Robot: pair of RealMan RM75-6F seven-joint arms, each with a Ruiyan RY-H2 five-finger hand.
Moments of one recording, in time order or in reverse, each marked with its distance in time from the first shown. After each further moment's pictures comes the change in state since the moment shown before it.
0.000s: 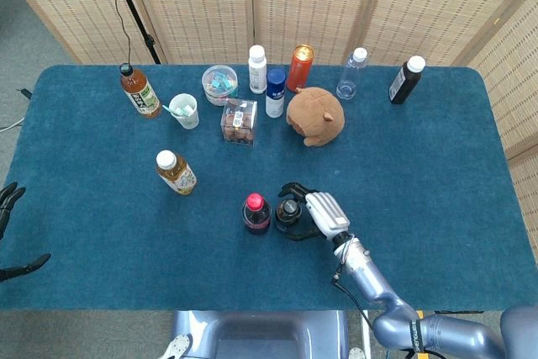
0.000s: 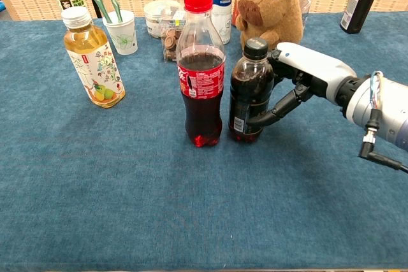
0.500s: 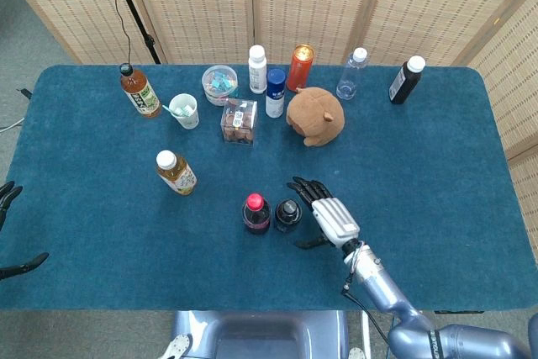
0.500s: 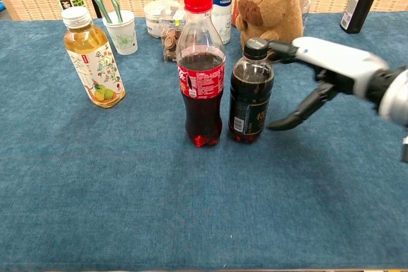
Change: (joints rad) left arm -0.004 0.008 -0.001 0.020 0.006 0.001 -0.052; right arm -0.036 0.150 -0.035 -0.201 0.046 0.026 -0.189
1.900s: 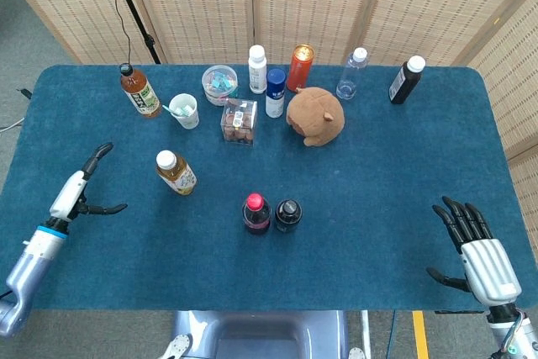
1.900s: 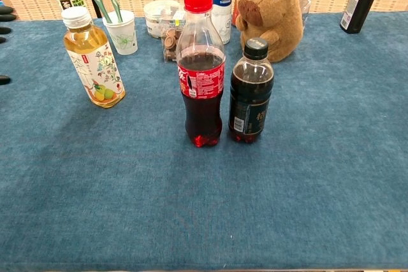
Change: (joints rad) left arm -0.403 -0.546 -0.049 0.815 0.044 -0.314 -0.827; right arm -0.437 0.441 -0.236 0.034 -0.406 0.540 0.167
